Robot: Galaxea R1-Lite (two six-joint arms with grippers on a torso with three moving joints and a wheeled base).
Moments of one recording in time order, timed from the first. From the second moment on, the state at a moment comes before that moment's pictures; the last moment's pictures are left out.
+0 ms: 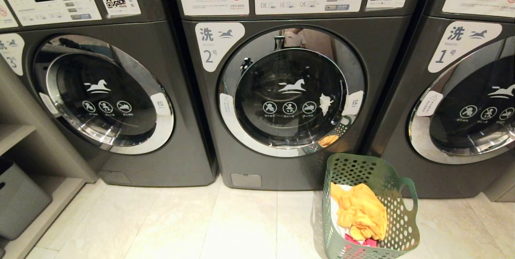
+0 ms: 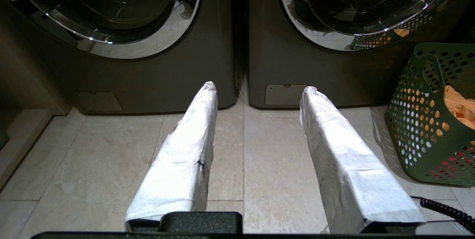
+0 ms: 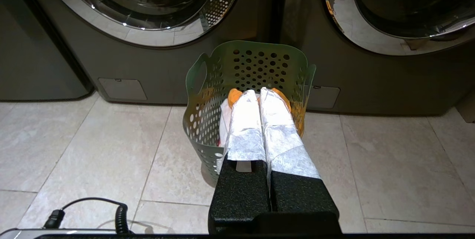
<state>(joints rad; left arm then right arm) 0.00 0.00 -0.03 0.00 -0.05 0.05 0.01 0.00 0.00 0.00 -0.01 0.02</state>
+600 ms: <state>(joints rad) 0.00 0.00 -0.03 0.00 -0.05 0.02 0.01 0.00 0.00 0.00 -0.01 0.02</state>
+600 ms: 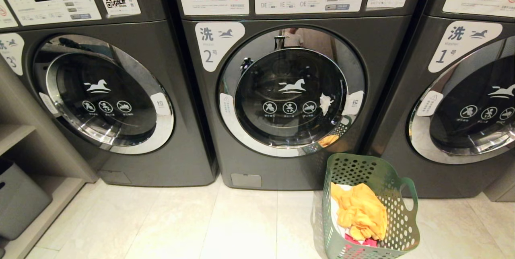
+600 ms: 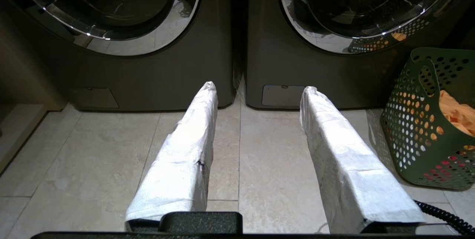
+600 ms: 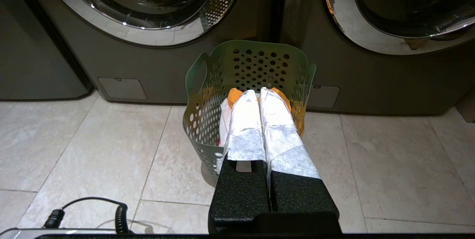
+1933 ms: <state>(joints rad) 0.00 0.00 -0.03 0.01 -0.02 -0.05 0.01 0.00 0.00 0.00 -0.01 0.02</state>
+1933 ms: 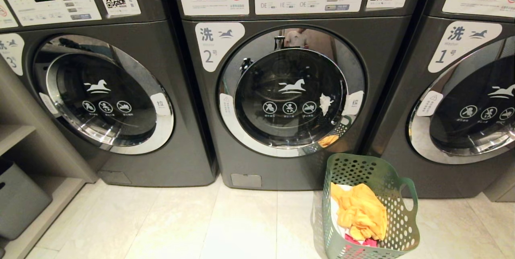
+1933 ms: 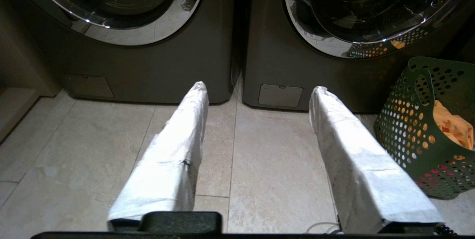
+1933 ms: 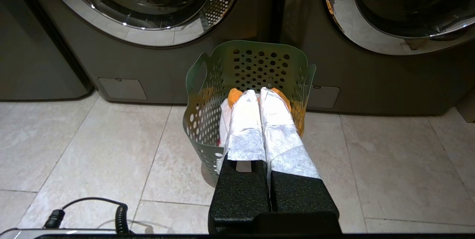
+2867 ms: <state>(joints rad) 0.00 0.00 -0.03 0.00 -0.02 -0.02 0.01 0.00 0.00 0.00 -0.02 0.02</state>
